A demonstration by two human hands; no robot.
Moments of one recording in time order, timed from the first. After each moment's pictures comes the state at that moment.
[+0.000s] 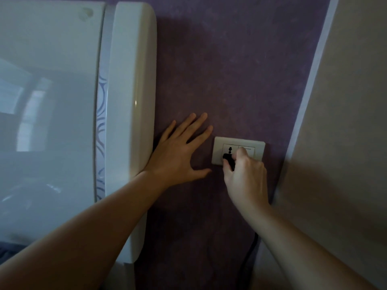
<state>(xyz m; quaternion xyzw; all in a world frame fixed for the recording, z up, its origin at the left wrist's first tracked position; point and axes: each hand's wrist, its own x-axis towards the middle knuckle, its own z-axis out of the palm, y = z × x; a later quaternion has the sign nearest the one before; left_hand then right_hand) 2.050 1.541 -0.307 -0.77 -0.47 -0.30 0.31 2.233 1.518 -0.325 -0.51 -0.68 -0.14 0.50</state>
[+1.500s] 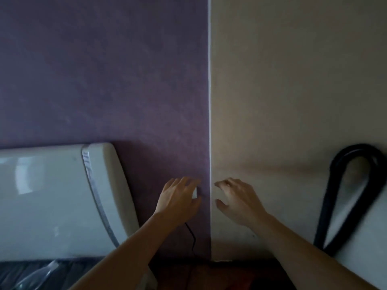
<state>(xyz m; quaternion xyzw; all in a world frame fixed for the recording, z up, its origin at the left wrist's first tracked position) 2.215 1.420 -0.090 -0.79 -0.58 -0.17 0.07 2.419 1.415 -0.080 -0.58 -0.80 0.03 0.12</state>
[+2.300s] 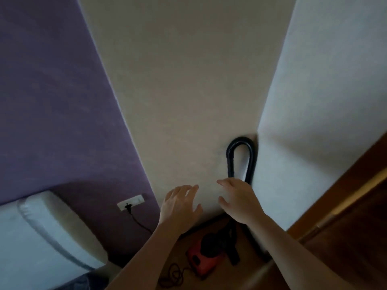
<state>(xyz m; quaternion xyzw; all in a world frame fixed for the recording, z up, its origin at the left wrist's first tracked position) 2.371 1.324 0.051 -0.89 -0.44 -0.12 -0.05 2.576 1.261 0.057 -0.72 -0.67 0.06 0.16</state>
